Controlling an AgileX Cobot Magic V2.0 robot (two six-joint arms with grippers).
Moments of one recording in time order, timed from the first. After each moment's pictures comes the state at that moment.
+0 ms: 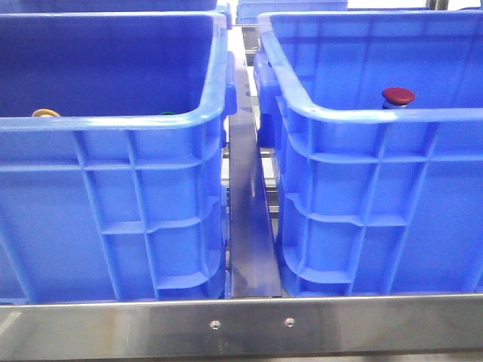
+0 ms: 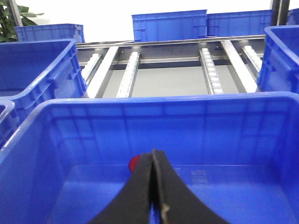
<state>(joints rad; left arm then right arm) -0.17 0.62 -0.75 0.32 0.59 -0.39 0.10 0.62 -0.47 1.71 -0.04 -1.62</state>
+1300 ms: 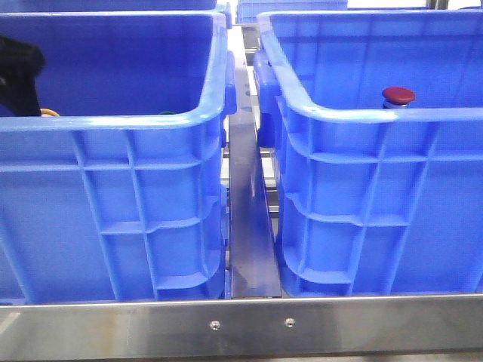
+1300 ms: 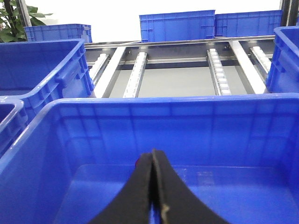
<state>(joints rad) -0.21 1.53 -1.08 0.21 0.61 -0.23 0.10 0.62 -0.47 1.71 -0.01 -1.62</state>
